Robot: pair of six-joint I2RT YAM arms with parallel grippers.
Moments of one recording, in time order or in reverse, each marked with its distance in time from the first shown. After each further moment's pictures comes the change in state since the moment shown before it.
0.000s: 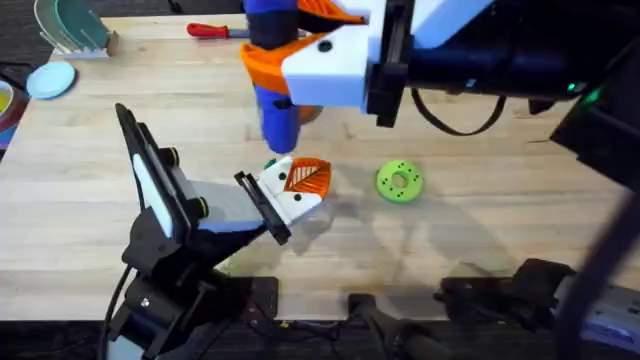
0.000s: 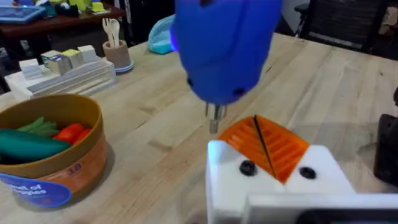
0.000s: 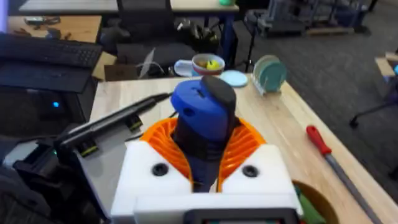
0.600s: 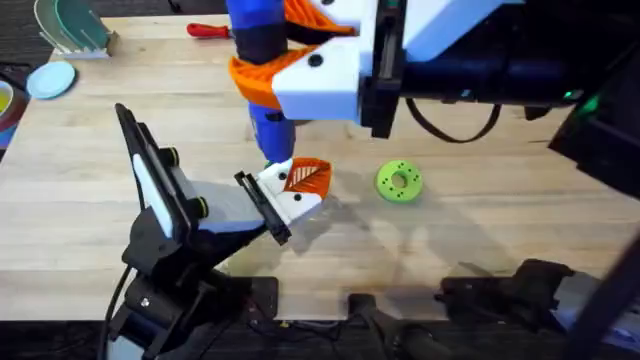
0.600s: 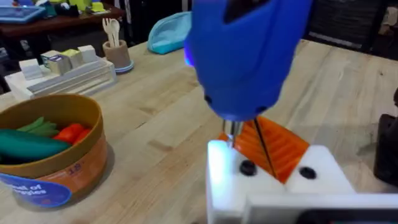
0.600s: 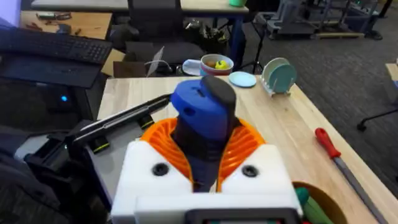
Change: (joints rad) left arm 0.000 0.000 0.000 0.000 0.000 0.000; right arm 0.040 0.000 0.005 -0.011 0.000 -0.020
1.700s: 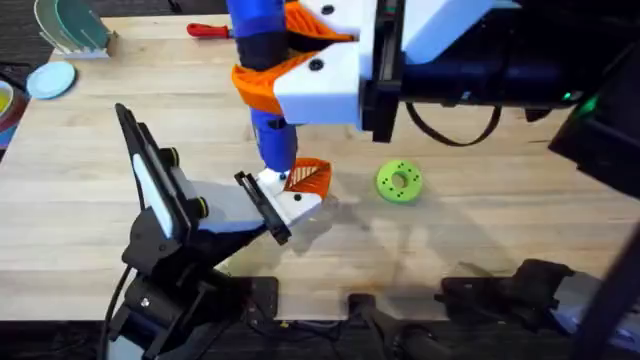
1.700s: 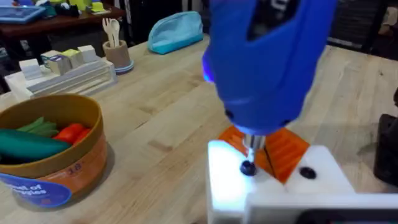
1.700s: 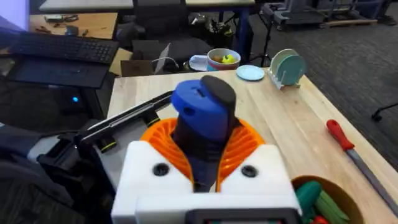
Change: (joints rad) left arm 0.000 0.000 0.000 0.000 0.000 0.000; right arm 0.000 0.000 0.000 -0.026 -0.012 0.047
